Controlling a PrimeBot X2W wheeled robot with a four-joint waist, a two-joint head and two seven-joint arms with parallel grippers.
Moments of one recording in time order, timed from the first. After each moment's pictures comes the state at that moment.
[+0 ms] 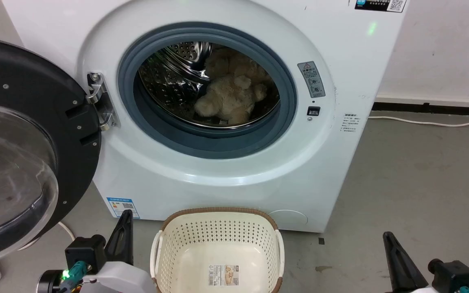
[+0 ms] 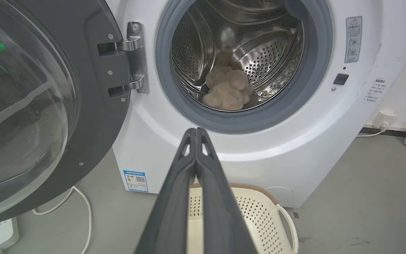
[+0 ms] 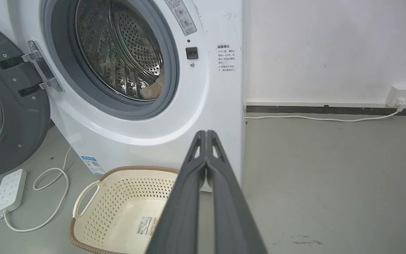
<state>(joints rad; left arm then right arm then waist) -0.01 0.29 -0.26 0.05 -0.39 0.19 -0.12 0.11 -0.05 -0.01 0.09 0.16 0.13 -0.17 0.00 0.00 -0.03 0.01</state>
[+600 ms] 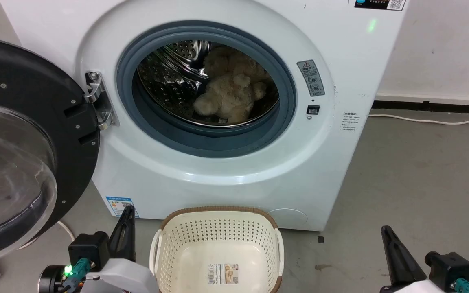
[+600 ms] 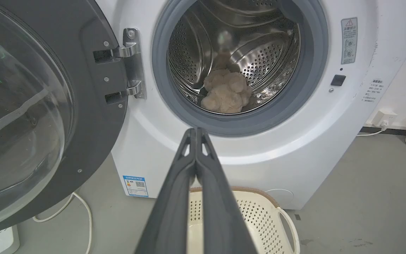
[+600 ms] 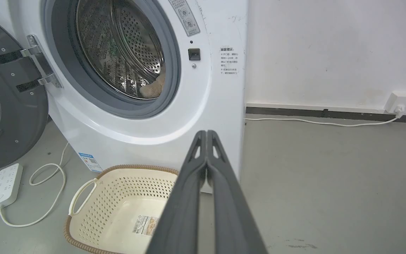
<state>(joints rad) -0.01 0.24 -0.21 0.04 -0.32 0.15 -0.10 0.09 -0.05 -0.01 0.07 0.13 0.13 -0.14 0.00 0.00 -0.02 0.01</state>
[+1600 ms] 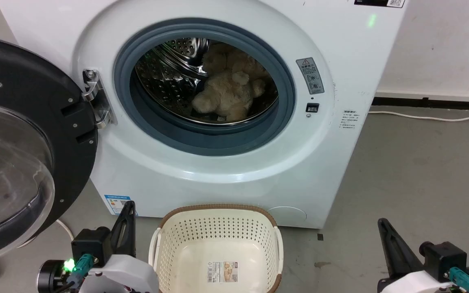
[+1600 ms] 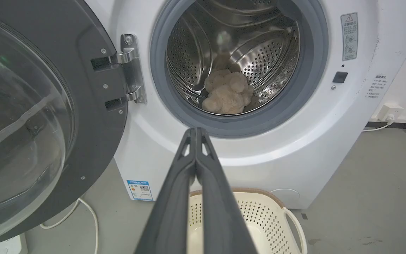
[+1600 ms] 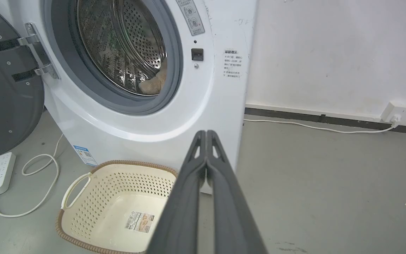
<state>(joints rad) -0.01 0.17 -0.13 0.03 -0.19 0.09 -0.06 0.07 -0.05 0.00 0.05 0.08 0.13 -0.08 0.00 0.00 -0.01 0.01</state>
